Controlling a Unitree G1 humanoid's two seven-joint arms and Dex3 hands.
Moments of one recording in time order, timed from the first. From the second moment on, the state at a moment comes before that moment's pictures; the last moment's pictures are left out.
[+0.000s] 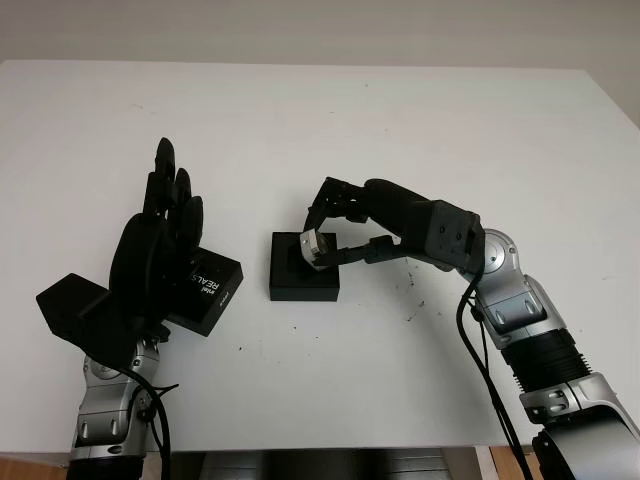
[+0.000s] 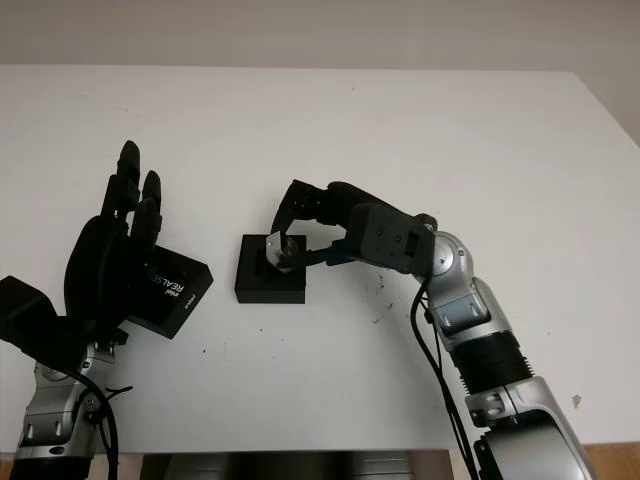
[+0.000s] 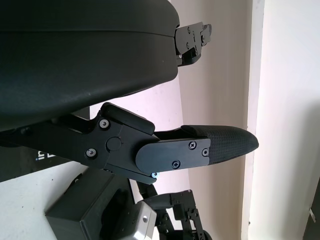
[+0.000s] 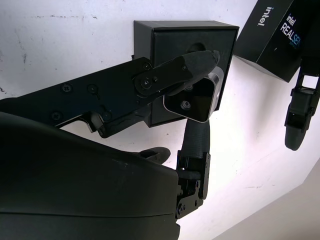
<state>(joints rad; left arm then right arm) -0.12 0.19 0.18 -0.01 -0.21 -0.12 -0.23 -0.60 -0.38 0.21 0.29 -0.22 -0.04 0.56</state>
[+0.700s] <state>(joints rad) -0.11 0.19 0.18 -0.03 -0.21 -0.11 -0.23 -0.62 -0.38 0.23 0.29 -0.30 -0.07 0.52</state>
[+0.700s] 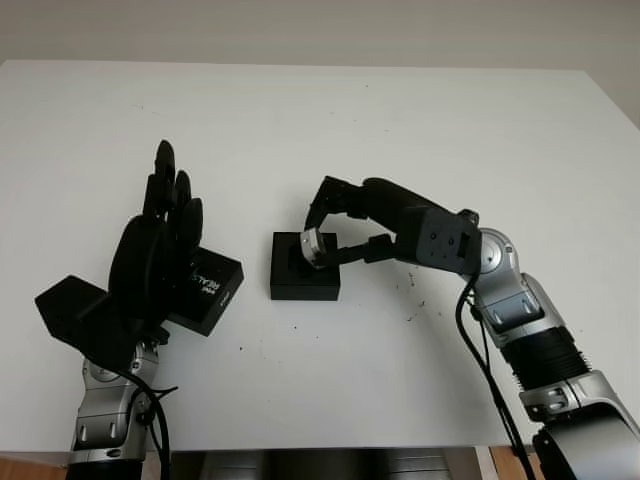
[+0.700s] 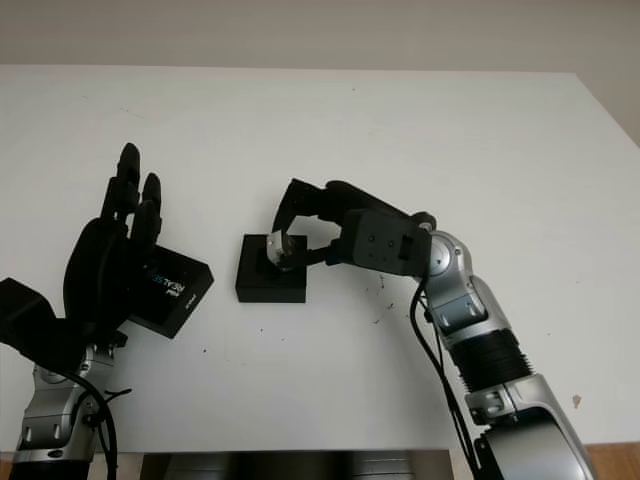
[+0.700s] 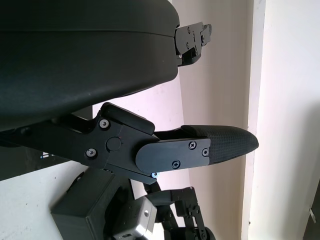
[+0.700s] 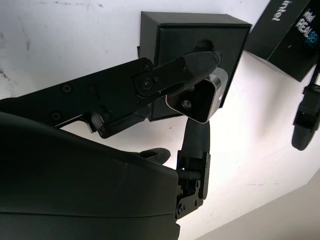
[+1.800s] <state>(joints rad) -0.09 0.16 0.17 -0.06 -0.21 -0.10 -0.21 -0.57 -0.43 0.32 0.14 -0.53 -0.11 0.47</state>
